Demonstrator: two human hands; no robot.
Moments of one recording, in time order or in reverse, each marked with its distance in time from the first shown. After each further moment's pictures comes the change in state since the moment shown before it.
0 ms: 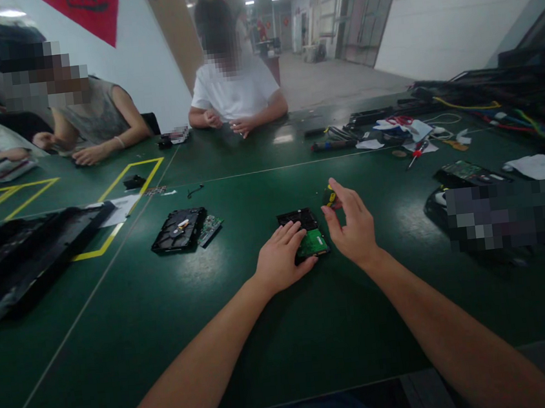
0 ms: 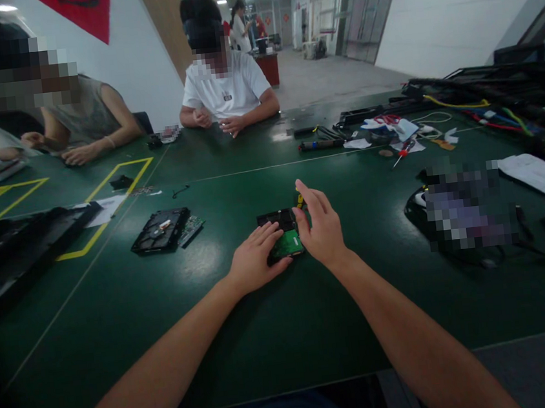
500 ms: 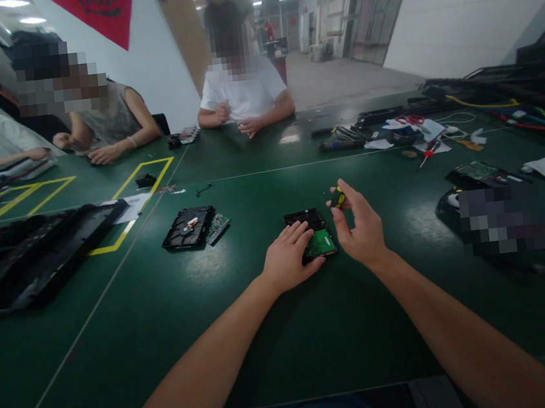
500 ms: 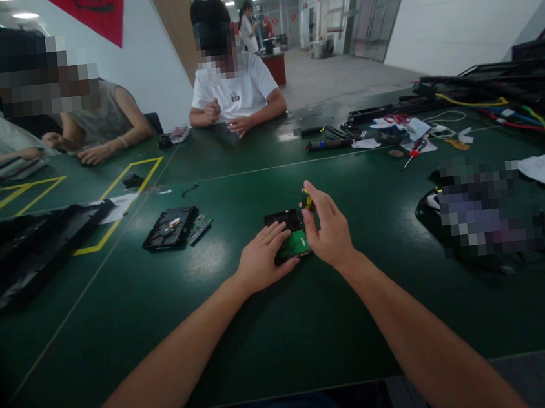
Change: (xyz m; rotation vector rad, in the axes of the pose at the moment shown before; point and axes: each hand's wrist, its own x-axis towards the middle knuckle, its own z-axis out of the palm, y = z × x) left_hand 0.001 0.000 0.000 0.000 -0.012 -0.009; right_hand 0.000 0.000 0.000 0.054 -0.033 -0.001
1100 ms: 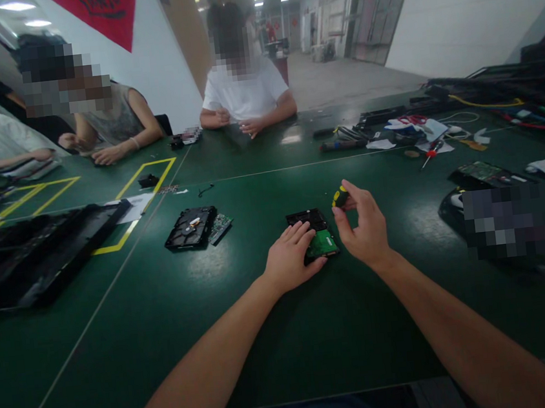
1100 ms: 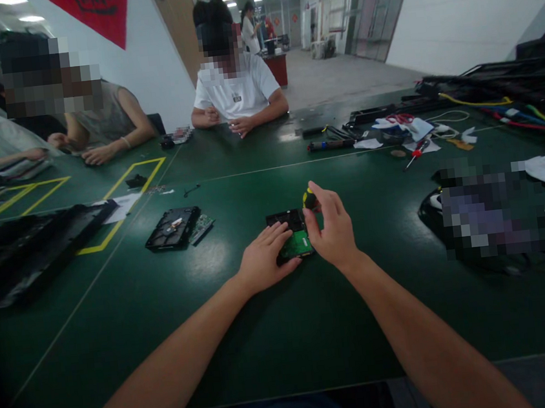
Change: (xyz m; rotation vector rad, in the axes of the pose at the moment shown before) left_hand -0.001 -0.001 0.001 -0.004 0.012 0.003; right_hand 0.001 0.001 0.000 -0.030 0.036 0.013
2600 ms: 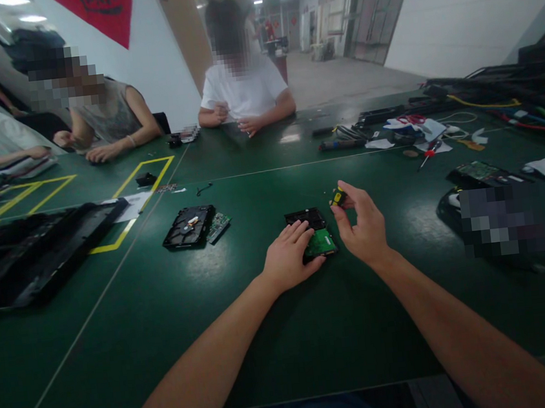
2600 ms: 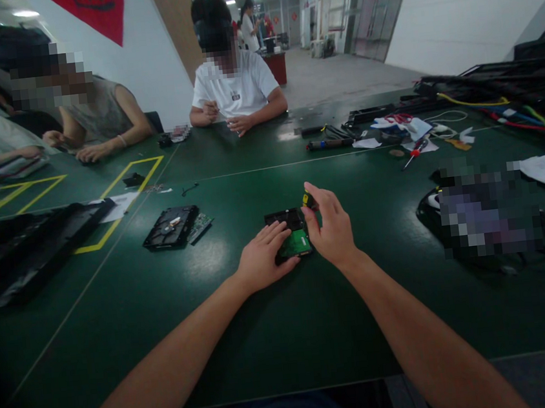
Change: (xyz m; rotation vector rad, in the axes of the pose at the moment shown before) left_hand 0.001 0.000 0.000 0.005 -0.003 0.005; right_hand 0.001 0.000 -0.001 0.003 -0.006 -0.017
